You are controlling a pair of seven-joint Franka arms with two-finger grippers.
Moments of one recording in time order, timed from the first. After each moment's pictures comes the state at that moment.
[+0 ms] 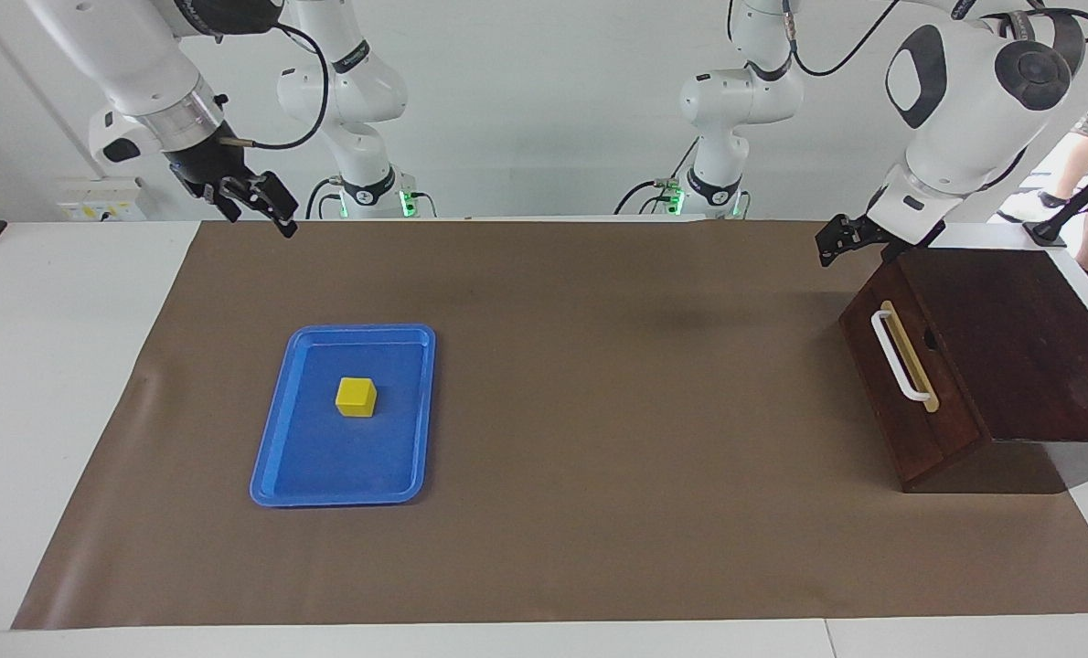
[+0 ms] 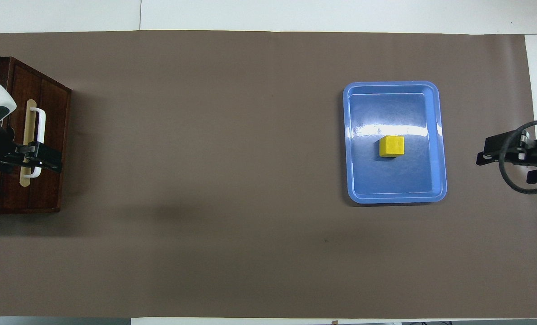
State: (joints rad) left arm -0.01 -0.02 -0.05 -1.73 0.04 1.53 0.01; right arm 0.00 -0.12 -0.04 -1.70 0.09 1.50 0.28
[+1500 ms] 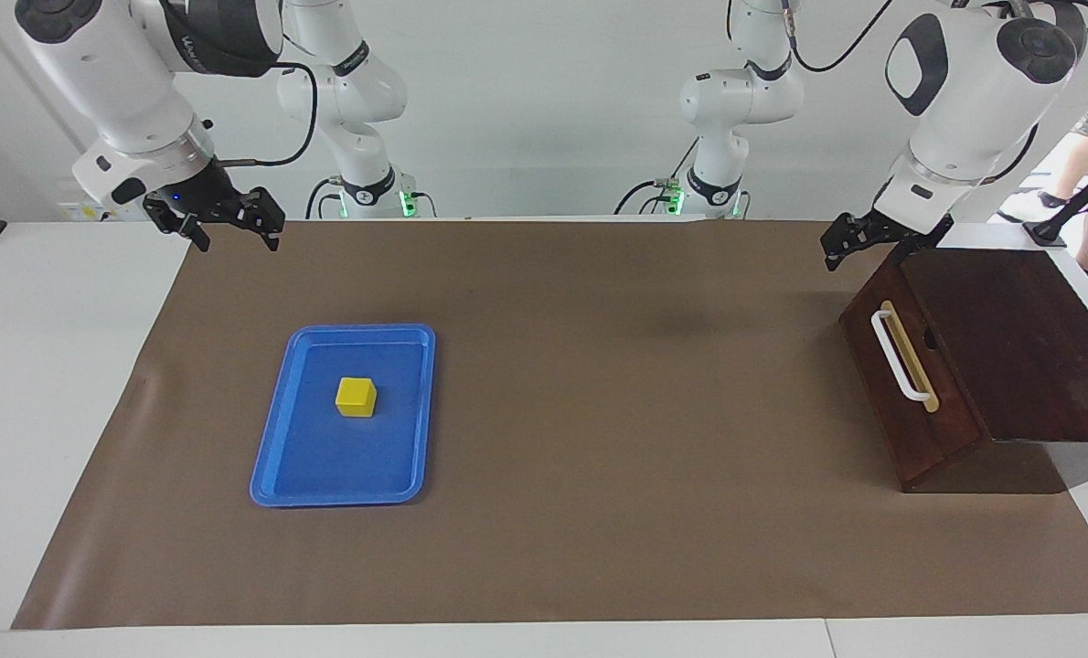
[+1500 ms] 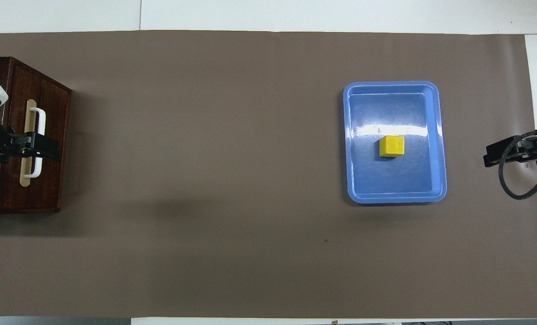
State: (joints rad) left arm -0.01 -0.03 -0.04 -1.72 0.04 1.60 -0.03; right arm -0.01 -0.05 -0.05 -1.68 -0.02 1.50 -0.04
